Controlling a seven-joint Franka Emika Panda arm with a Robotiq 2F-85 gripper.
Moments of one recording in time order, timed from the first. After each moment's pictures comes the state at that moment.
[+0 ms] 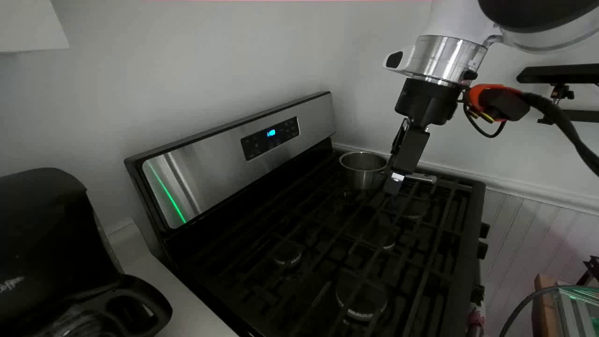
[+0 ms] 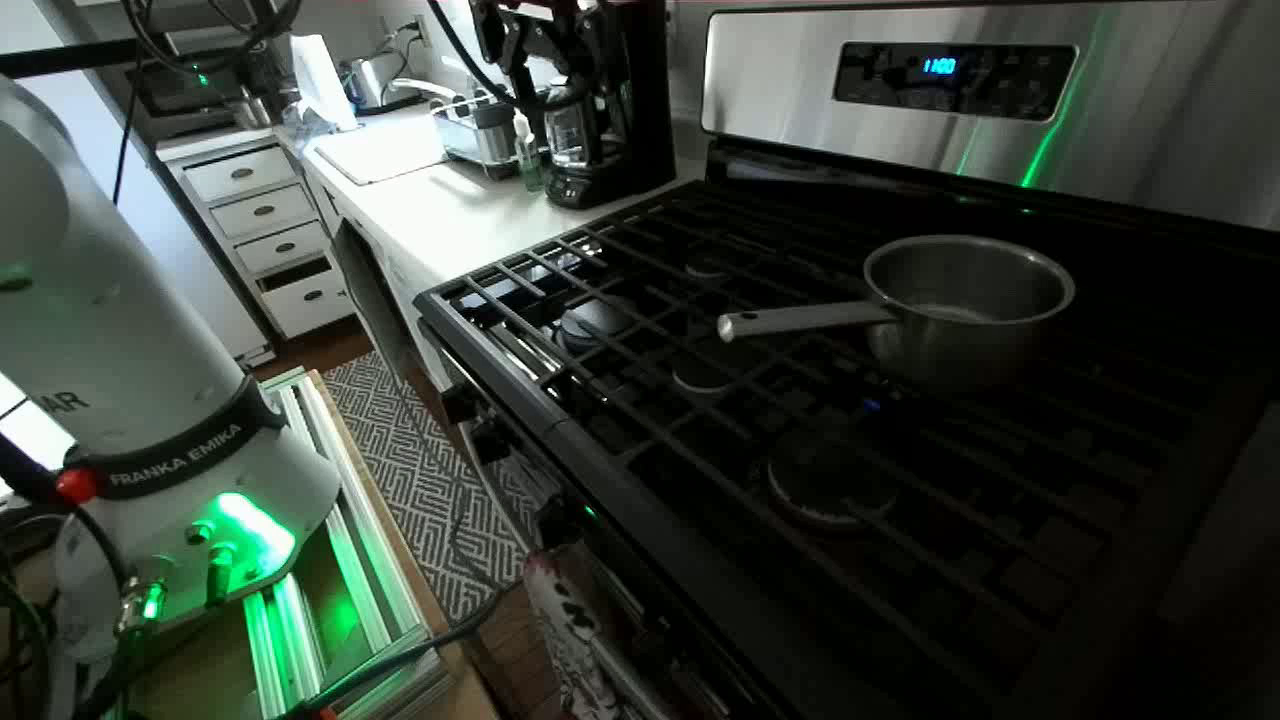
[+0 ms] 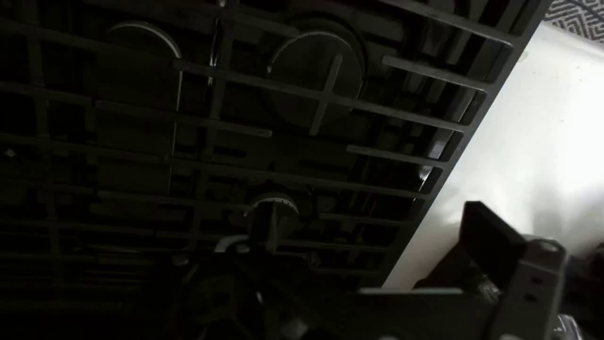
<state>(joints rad) 0.09 -0.59 -0.29 -2.69 0.12 2.29 -0.48</state>
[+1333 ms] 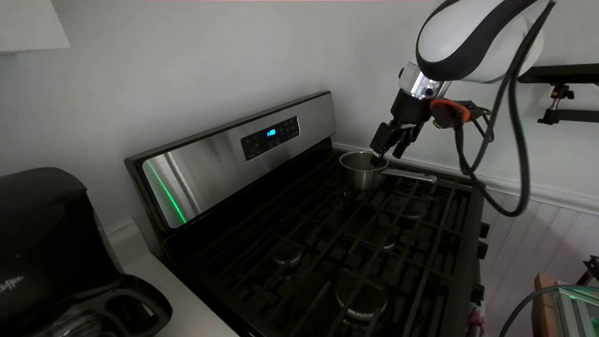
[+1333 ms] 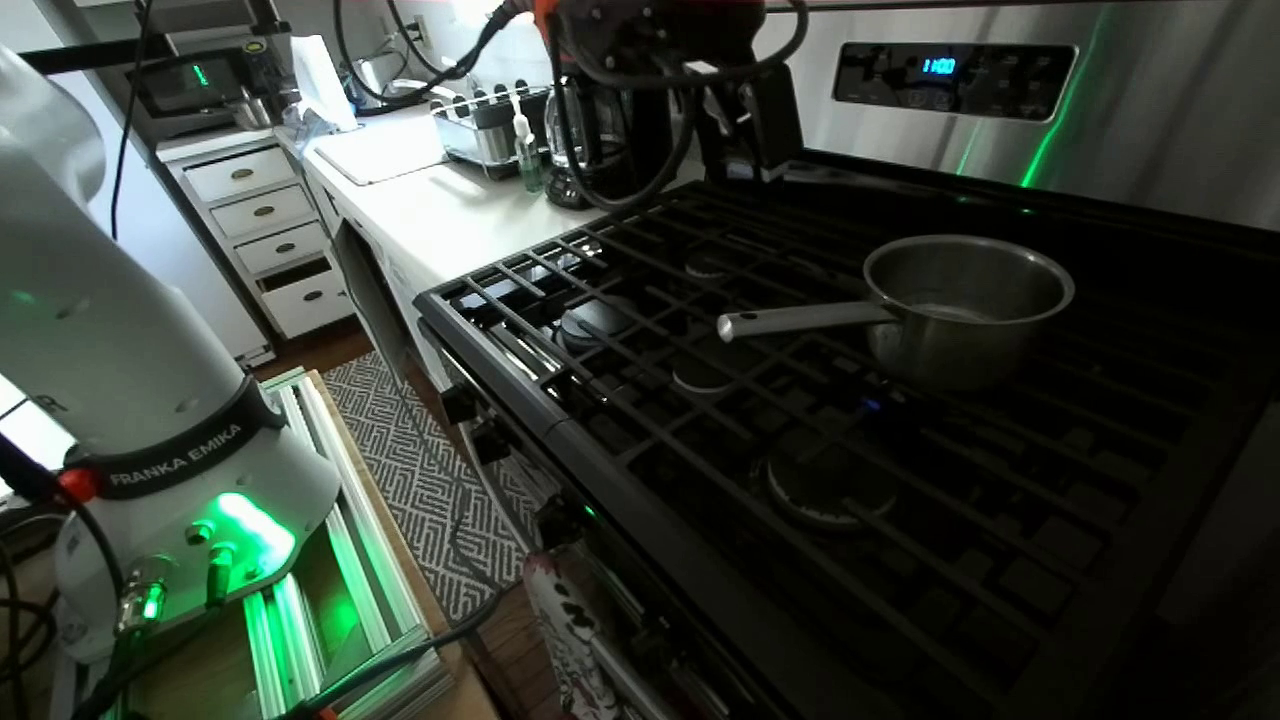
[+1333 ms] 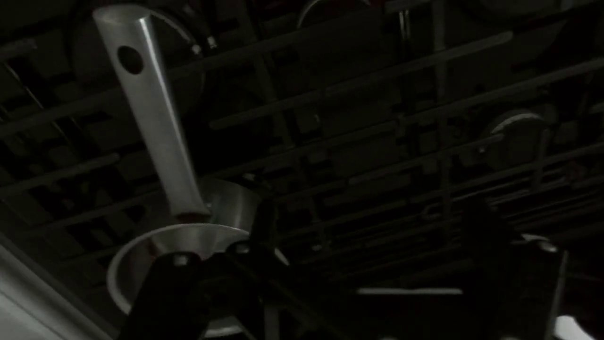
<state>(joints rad) -0.16 -0.23 -0.30 -2.54 0.12 2.58 -0.25</state>
